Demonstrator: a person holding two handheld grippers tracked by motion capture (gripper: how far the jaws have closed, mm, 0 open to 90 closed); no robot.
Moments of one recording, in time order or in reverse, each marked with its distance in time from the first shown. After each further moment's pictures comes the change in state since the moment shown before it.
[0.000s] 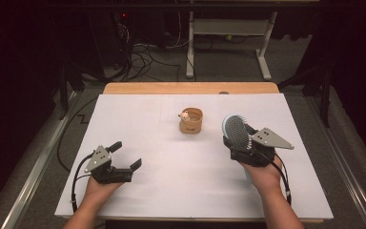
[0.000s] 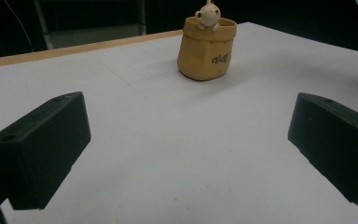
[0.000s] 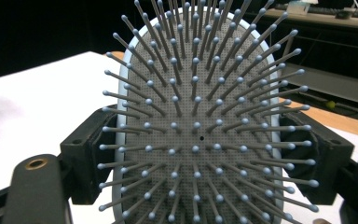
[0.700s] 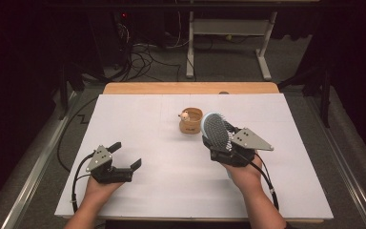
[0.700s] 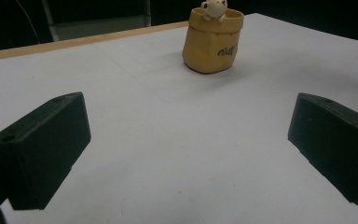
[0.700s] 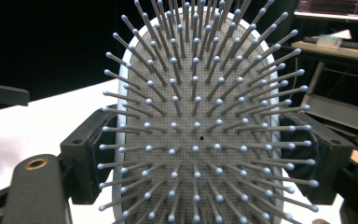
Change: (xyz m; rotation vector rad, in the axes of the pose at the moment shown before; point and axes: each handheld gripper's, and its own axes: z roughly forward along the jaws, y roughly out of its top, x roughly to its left) left arm -0.002 0.002 0.000 0.032 0.025 0.000; right arm 0.045 0.017 0.022 -0.100 0.089 -0.047
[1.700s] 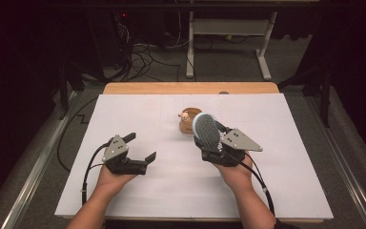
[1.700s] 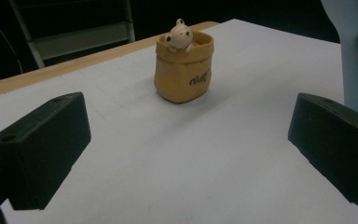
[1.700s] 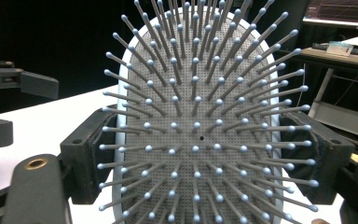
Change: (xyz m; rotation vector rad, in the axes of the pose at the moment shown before) left arm -0.023 0.042 0.033 0.000 -0.057 0.072; right arm 0.013 -0.004 0.016 -0.022 0.014 -0.008
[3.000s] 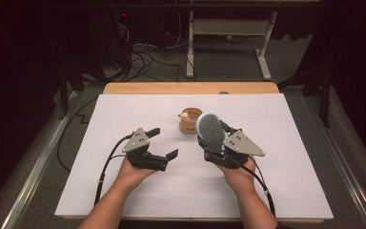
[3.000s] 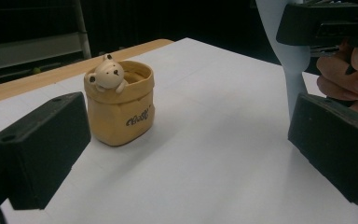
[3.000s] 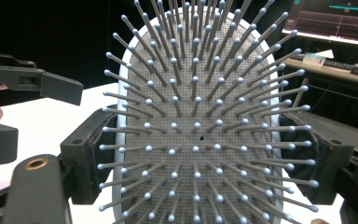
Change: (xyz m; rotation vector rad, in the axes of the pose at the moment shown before) left arm -0.024 0.025 0.038 -0.037 -0.169 -0.016; right arm 0.001 0.000 -0.009 -0.023 -0.067 -0.055
